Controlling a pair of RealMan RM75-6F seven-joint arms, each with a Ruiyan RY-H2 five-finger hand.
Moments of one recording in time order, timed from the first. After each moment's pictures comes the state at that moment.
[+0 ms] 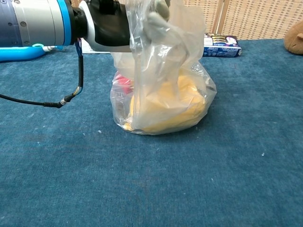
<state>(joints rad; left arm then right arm) -0.57 -1.64 -0.90 -1.66 0.48 -0.03 -0.80 -0.10 -1.23 0.00 -1.60 -1.73 1.74 0.01</state>
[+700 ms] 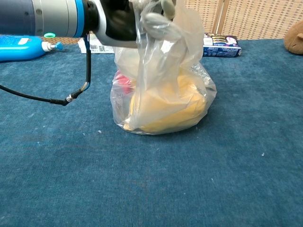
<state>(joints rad) -0.71 -1.57 -0.82 -1.70 0.41 0.15 -0.90 -0.09 -1.23 0.00 -1.62 -1.72 1.73 -0.01</state>
